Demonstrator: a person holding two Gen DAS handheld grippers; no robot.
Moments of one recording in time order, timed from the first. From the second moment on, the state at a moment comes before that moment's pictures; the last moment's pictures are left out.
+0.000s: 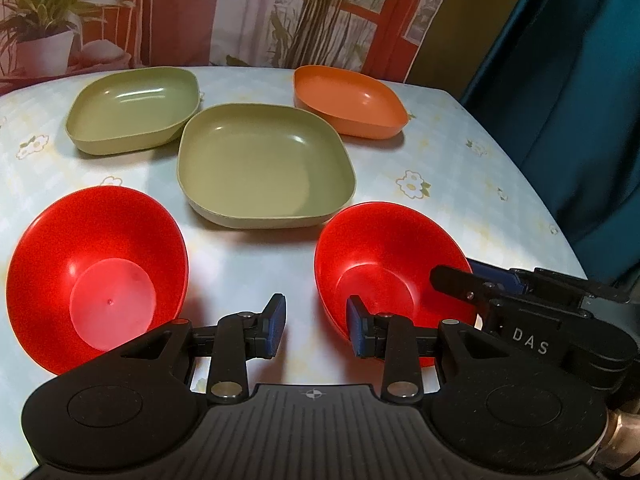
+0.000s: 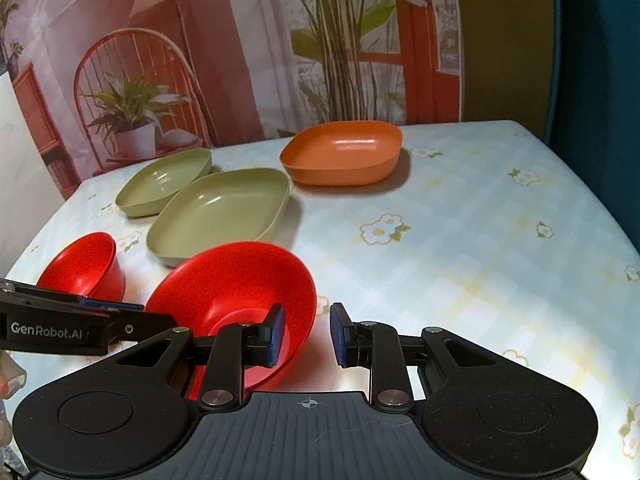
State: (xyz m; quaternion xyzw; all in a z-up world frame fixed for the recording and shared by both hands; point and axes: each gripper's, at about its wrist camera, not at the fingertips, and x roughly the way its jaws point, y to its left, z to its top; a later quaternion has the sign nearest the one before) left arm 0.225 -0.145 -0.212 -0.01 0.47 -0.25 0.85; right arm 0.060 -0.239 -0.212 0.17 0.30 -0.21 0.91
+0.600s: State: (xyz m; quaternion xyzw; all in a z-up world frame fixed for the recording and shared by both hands) left arm 0.215 -0.136 -0.199 -0.03 0.44 -0.28 0.85; right arm 0.061 -0.233 -0.201 0.16 0.31 -0.21 0.92
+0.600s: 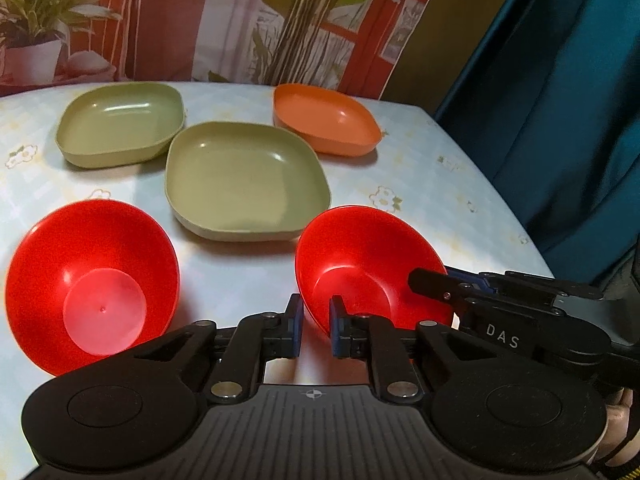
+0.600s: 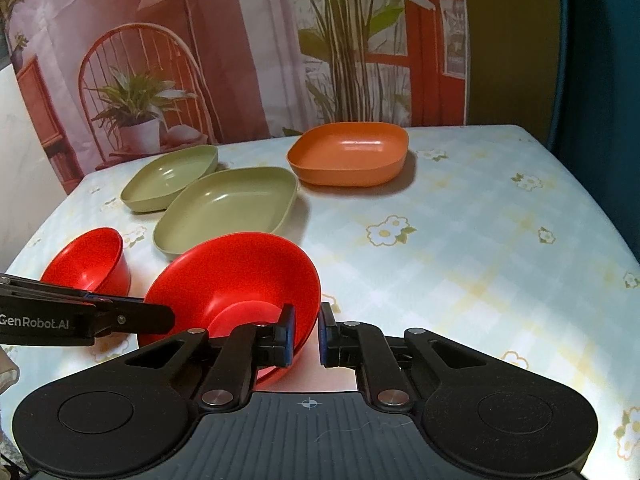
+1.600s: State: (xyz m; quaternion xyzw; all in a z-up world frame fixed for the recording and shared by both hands) left arm 0.230 -0.002 -0.154 -0.10 0.40 -0.17 0.89; right arm 0.187 -0.144 -0.163 0.09 0.31 -0.09 0.94
